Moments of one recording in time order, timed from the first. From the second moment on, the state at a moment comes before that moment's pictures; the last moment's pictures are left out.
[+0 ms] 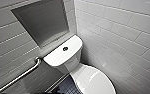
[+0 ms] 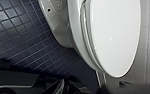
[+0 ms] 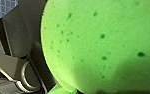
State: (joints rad) left arm 0.70 2.45 -1.66 -0.17 0.26 -0.39; right arm -1.67 2.68 -2.51 -0.34 0.51 0.73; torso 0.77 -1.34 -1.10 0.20
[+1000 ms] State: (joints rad) left arm 1.10 2.49 -1.75 0.25 0.28 -0.33; right arm -1.65 2.73 -2.56 -0.23 0.32 0.51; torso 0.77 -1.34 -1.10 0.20
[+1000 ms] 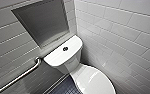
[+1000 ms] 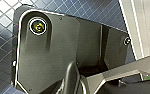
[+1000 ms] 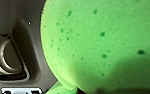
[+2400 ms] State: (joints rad) left arm 1.29 2.77 -2.13 0.27 0.26 -0.15; right arm -1.26 2.12 -1.51 0.17 0.34 0.24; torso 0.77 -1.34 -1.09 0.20
